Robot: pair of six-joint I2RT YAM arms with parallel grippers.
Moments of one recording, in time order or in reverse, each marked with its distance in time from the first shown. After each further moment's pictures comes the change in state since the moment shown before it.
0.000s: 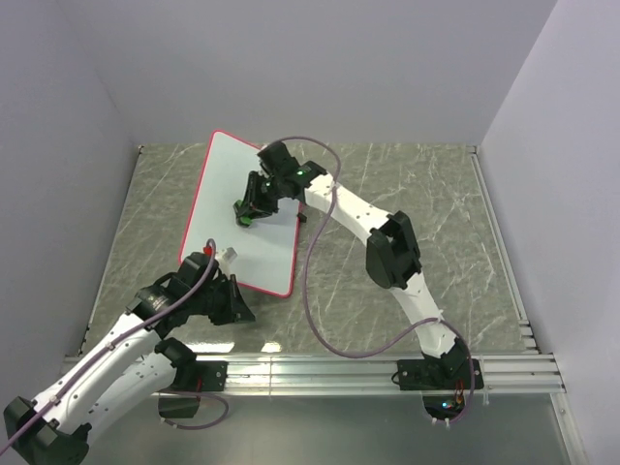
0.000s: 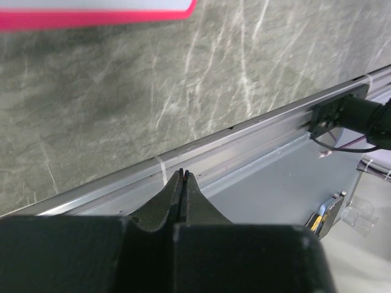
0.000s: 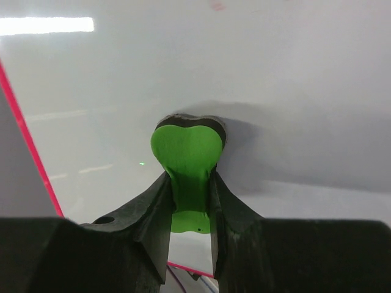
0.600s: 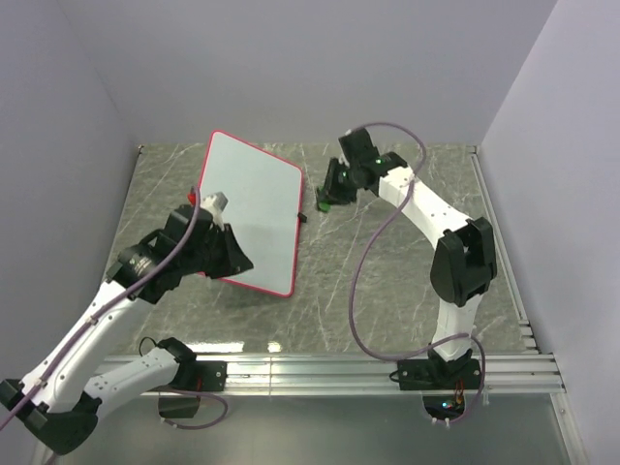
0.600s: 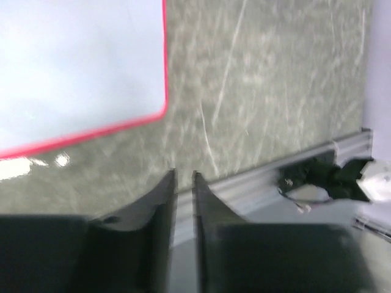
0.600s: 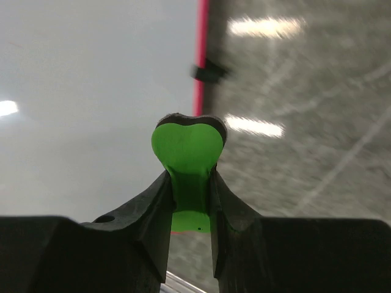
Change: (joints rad) left arm 0.000 0.204 0.492 -0.139 -0.208 0.054; right arm -0.276 -0.500 -0.560 -0.023 0.193 -0.166
